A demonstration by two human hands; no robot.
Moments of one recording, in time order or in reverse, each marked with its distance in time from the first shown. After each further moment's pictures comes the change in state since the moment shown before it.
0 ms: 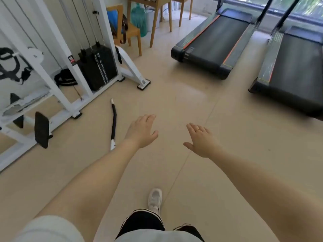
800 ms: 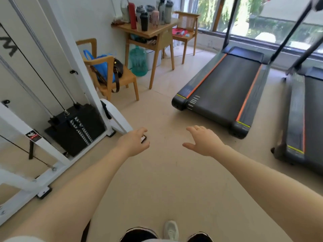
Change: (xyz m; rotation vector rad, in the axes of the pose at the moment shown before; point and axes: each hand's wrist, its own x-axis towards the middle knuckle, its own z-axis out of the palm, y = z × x) left_hand 0.622 -0.113 -0.112 -0.083 -0.071 -0.149; right_hand 0.579 0.233 -0.244 0.063 0.082 -0.042
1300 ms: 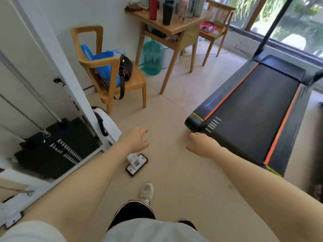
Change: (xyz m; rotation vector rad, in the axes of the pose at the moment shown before) left_hand 0.367 -0.114 -0.071 0.045 -0.123 -0.102; right_hand 0.413 0.047 -0.037 -0.038 -0.243 -0.015
